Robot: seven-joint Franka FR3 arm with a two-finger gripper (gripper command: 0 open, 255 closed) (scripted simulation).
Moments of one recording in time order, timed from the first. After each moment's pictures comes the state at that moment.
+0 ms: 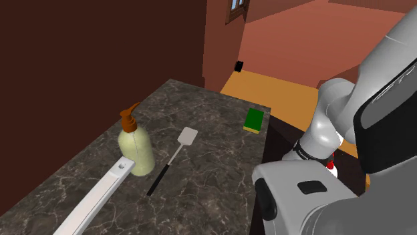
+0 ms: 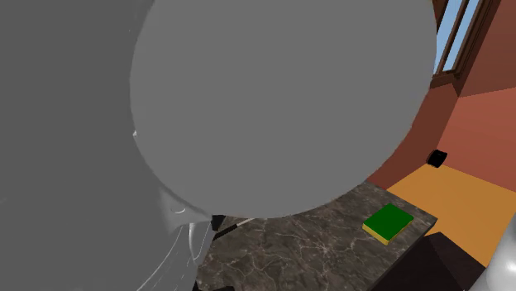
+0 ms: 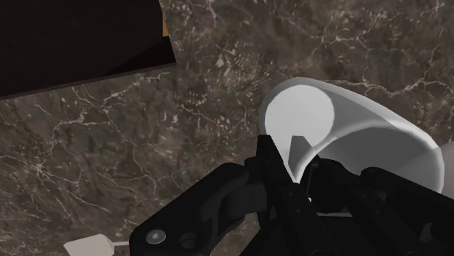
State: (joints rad) arm 0.52 -0.12 0.97 -2.08 -0.01 2.00 1.43
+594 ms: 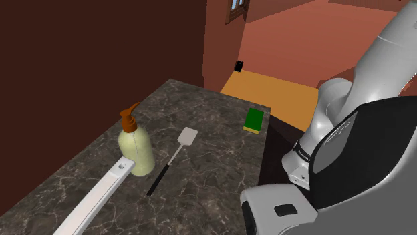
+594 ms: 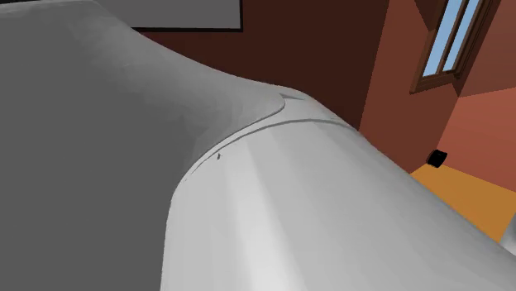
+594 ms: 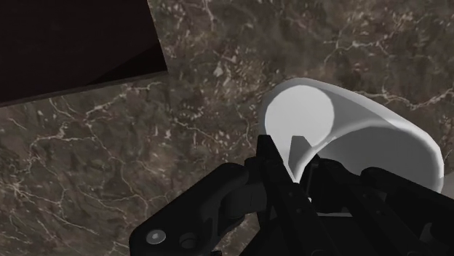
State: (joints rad) arm 0.52 -0.04 1.00 -2.15 -0.08 2.12 1.49
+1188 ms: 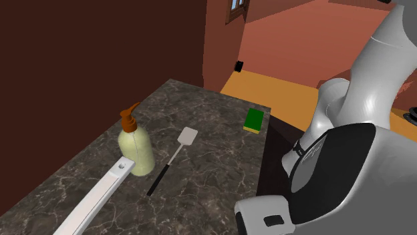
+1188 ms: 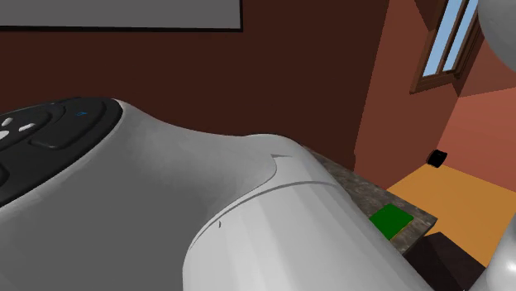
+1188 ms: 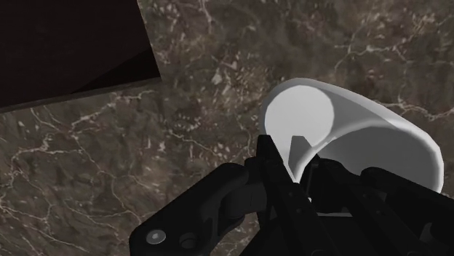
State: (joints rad) arm 0.52 0.02 1.01 -2.19 -0.16 2.19 1.55
